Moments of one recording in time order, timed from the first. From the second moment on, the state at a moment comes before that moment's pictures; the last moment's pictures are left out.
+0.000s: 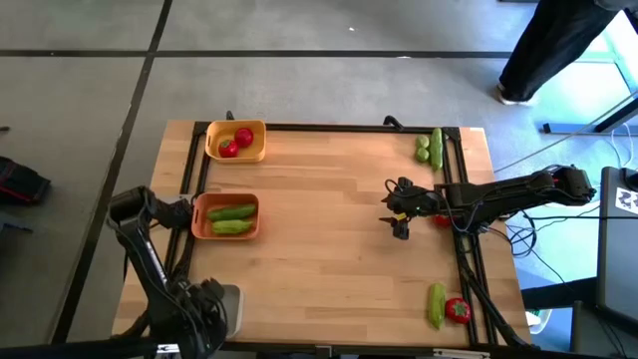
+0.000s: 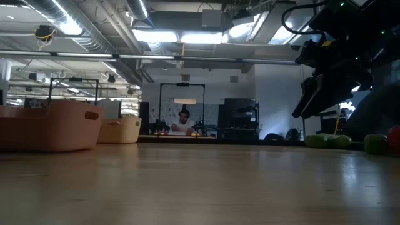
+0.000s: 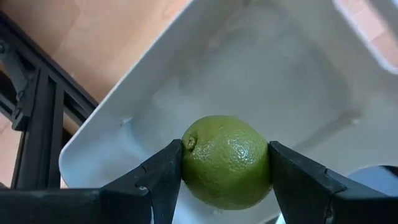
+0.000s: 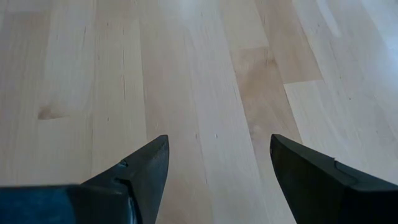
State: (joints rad) left arm -1.08 1.80 1.38 -1.25 0.00 -1.90; right arm 0.02 1.03 0.46 -0.23 0.15 0.07
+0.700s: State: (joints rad) left arm -1.09 1.83 1.32 -1.27 0.08 -1.94; right arm 0.02 1.03 0.46 -0.23 0.15 0.07
